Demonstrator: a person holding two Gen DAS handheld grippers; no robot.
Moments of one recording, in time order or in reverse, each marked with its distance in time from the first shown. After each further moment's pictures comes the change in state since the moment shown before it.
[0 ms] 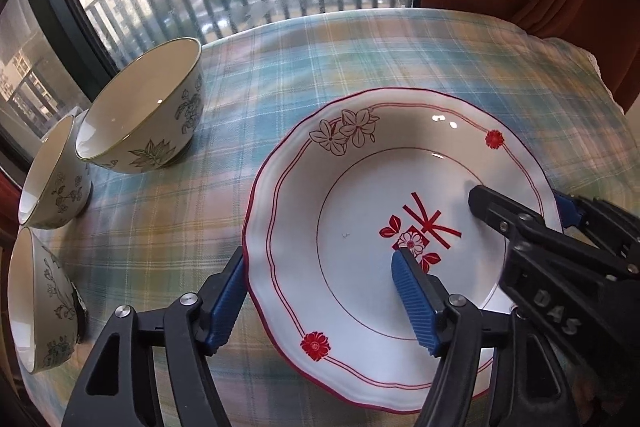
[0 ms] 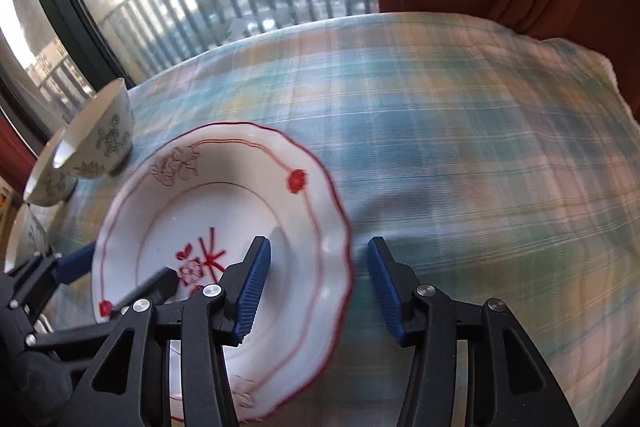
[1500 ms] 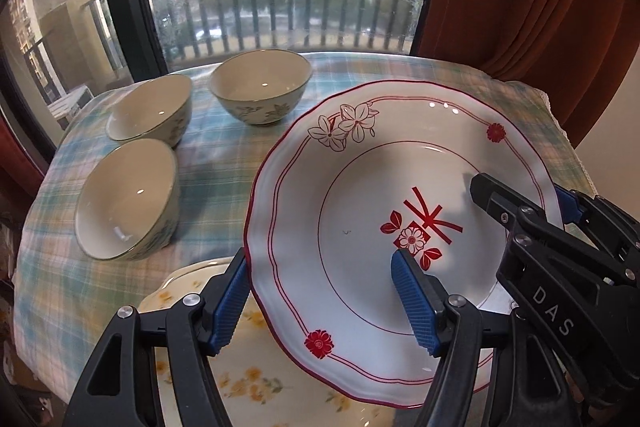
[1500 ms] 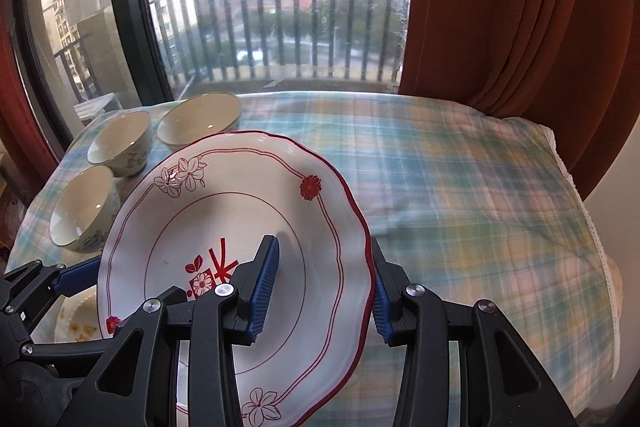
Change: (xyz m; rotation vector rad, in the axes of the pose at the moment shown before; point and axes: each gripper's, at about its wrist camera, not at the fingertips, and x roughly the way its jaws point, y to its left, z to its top) left arm -0.125 0.079 -0.083 -0.100 -0.089 -0.120; right arm -0.141 0.118 -0.058 -0.110 -0.153 -0.119
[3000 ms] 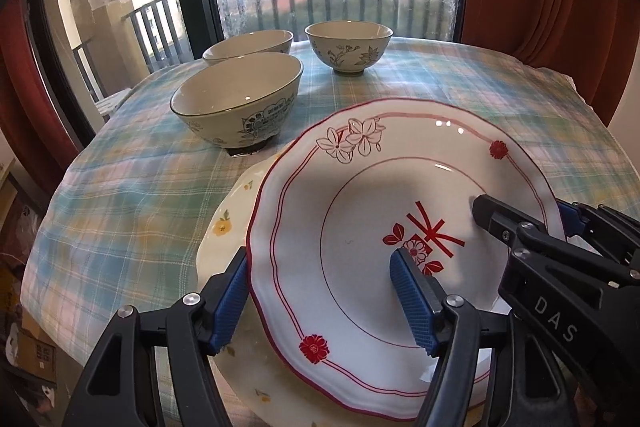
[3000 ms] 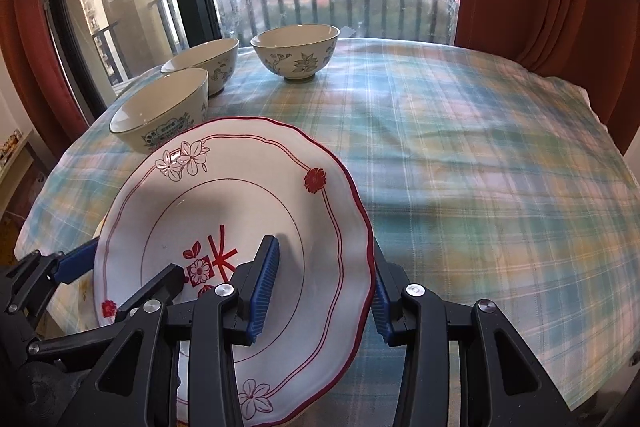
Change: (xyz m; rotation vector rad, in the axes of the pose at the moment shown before) left arm -0.011 0.068 -0.118 -0.004 -0.124 0.122; right arm 0.001 0.091 -0.110 -0.004 0.009 0.092
